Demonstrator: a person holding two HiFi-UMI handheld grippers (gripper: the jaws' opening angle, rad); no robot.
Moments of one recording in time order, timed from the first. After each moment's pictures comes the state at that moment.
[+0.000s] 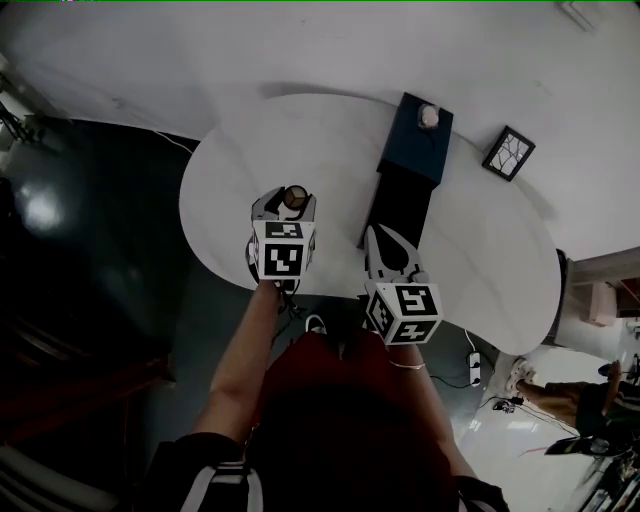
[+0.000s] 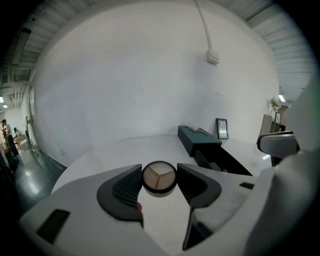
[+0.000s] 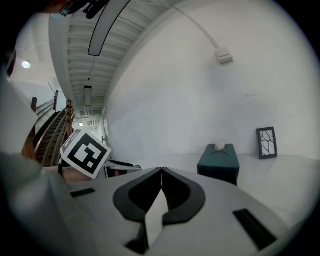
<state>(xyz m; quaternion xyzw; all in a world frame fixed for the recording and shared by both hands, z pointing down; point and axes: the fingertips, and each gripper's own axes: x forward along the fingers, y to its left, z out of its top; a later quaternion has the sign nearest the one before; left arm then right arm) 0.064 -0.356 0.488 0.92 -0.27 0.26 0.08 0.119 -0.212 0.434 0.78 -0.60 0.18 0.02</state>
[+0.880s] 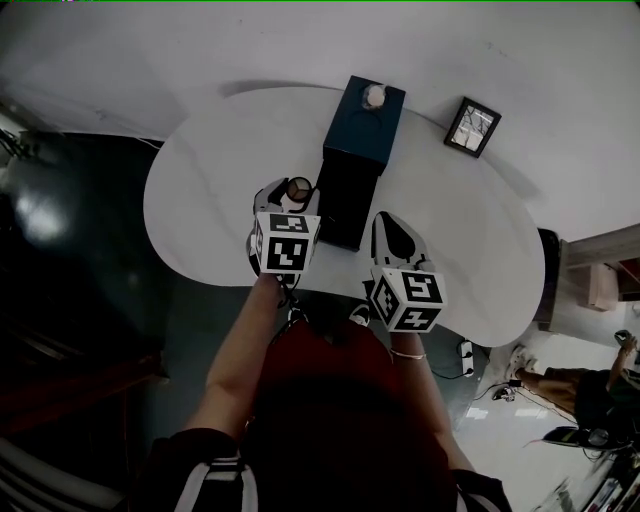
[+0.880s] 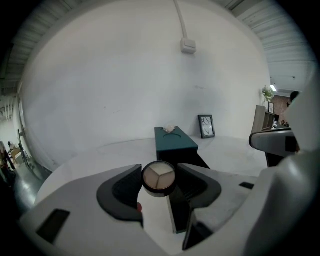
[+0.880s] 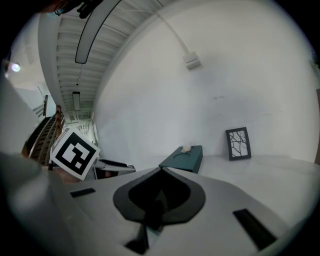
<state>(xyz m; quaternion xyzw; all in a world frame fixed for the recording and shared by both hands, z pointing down) 0.174 -0.265 0.482 0.93 -0.24 0.28 0.04 0.234 -0.121 0.441 0.81 -0.55 0.19 0.00</state>
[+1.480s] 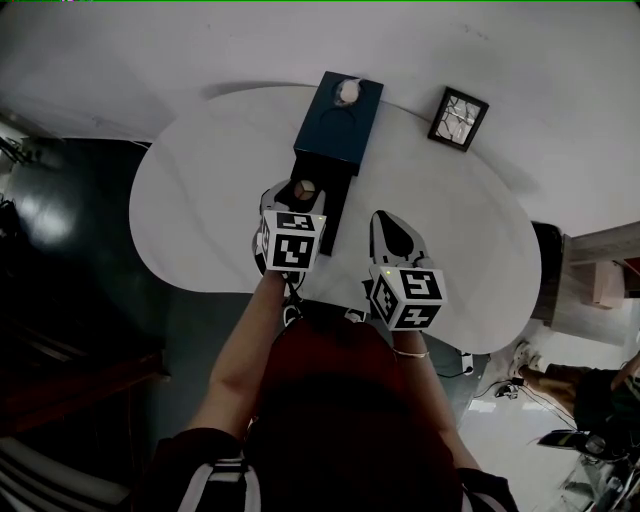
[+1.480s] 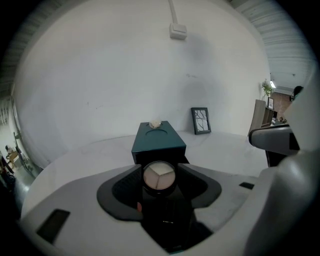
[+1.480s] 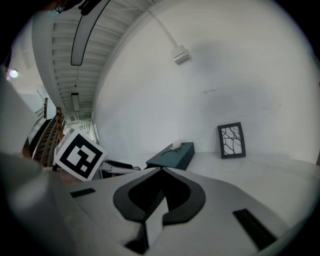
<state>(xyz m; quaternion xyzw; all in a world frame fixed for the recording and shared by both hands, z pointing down) 0.244 -0.230 0.508 0.92 -0.22 0.31 0.04 0.293 -0.096 0.458 0.80 -0.56 0.21 0.00</state>
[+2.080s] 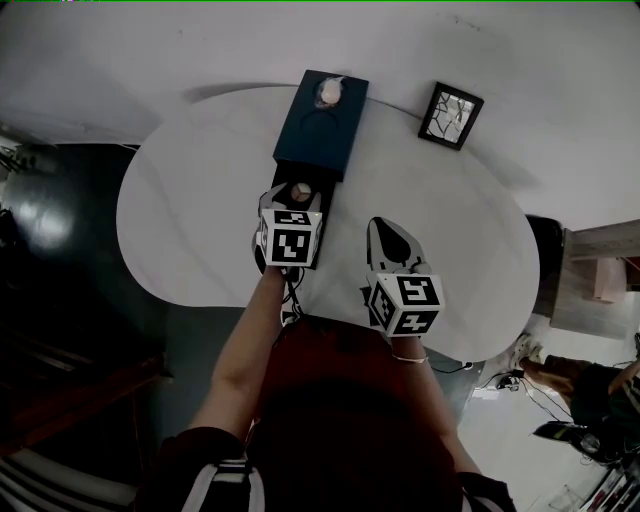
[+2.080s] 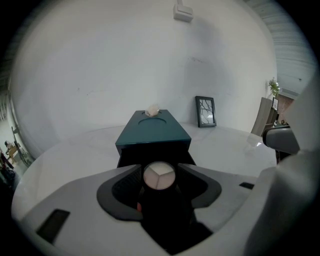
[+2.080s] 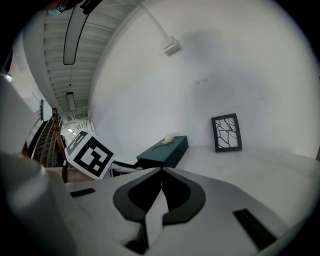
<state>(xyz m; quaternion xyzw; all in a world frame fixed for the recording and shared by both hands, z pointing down) 0.283 -0.239 0.551 0.91 -0.22 0.35 0.07 0.325 -0.094 0.484 0.79 -0.55 0.25 0.00</state>
